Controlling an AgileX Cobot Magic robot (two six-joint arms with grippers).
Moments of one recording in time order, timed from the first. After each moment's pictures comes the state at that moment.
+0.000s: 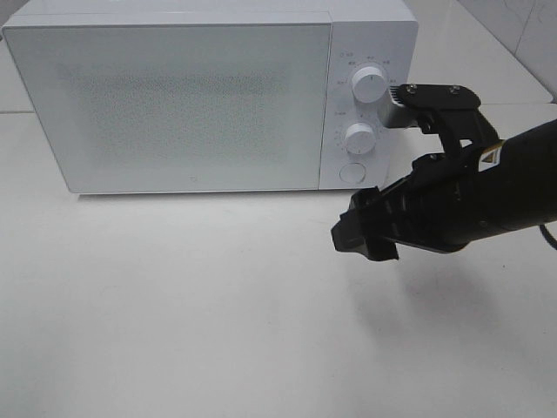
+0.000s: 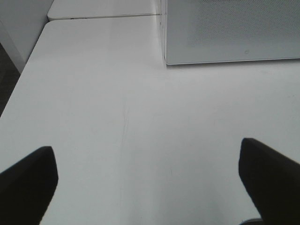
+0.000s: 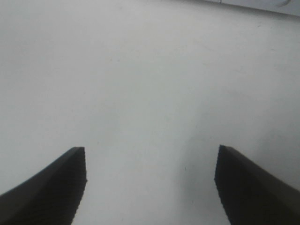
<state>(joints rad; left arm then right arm) 0.11 0.00 -0.52 -0.12 1.09 0.16 0.53 1.34 -0.63 0.37 0.26 -0.15</state>
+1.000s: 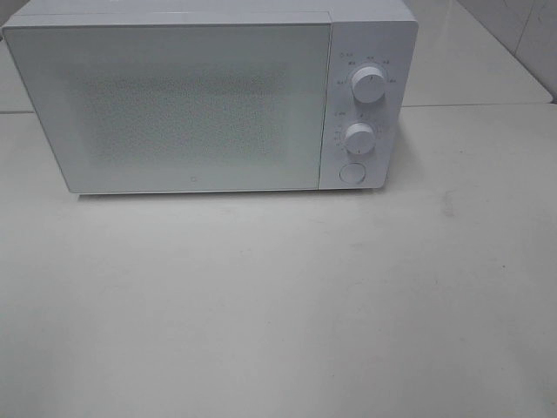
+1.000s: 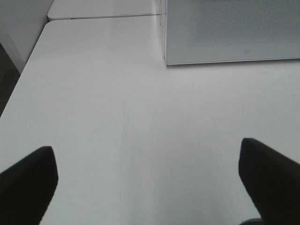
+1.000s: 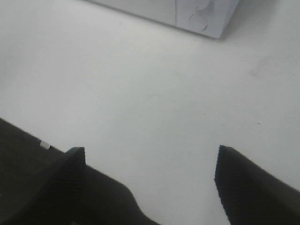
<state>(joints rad) 0.11 0.00 -0.52 -0.12 1.09 0.16 0.37 0.56 -0.76 0.14 1.00 -0.04</state>
